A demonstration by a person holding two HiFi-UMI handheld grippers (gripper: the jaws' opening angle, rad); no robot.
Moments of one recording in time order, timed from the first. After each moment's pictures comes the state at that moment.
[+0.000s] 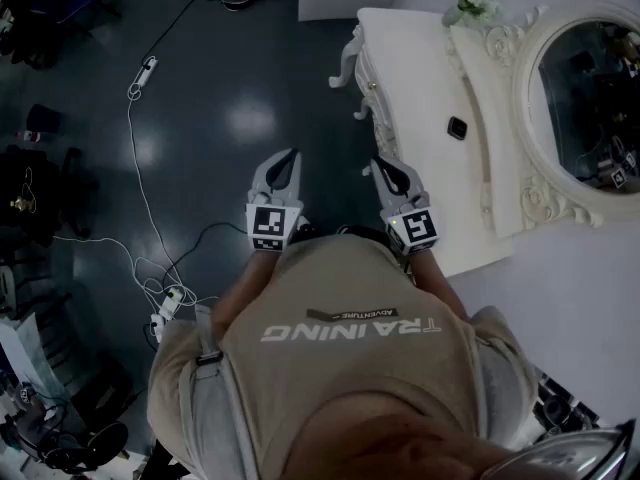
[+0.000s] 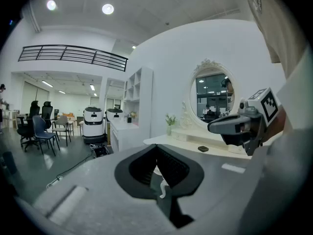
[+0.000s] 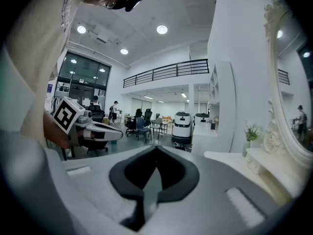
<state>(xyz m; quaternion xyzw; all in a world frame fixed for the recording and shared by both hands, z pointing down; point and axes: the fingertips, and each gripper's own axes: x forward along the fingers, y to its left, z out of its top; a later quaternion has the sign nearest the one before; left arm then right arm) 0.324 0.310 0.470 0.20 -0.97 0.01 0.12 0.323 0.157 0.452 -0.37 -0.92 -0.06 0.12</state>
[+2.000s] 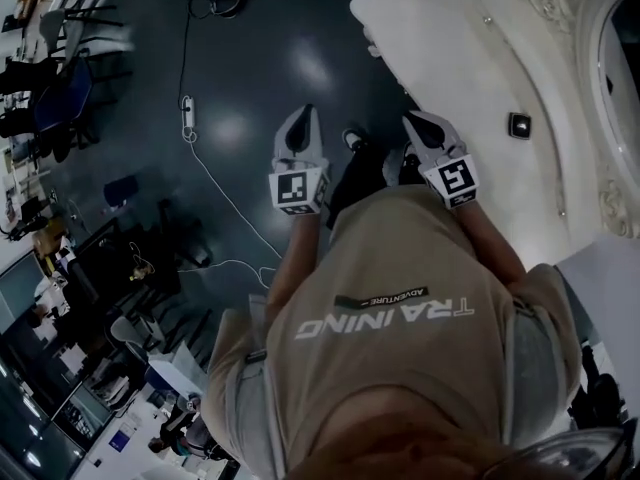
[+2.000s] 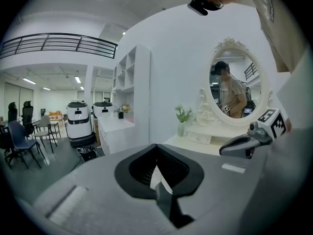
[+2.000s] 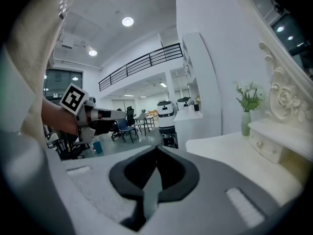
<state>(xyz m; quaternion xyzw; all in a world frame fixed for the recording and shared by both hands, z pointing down) -0.055 0.264 0.491 0.25 -0.95 0.05 0.15 0.005 0.102 0.548 -0.30 -0.94 0.03 0.17</state>
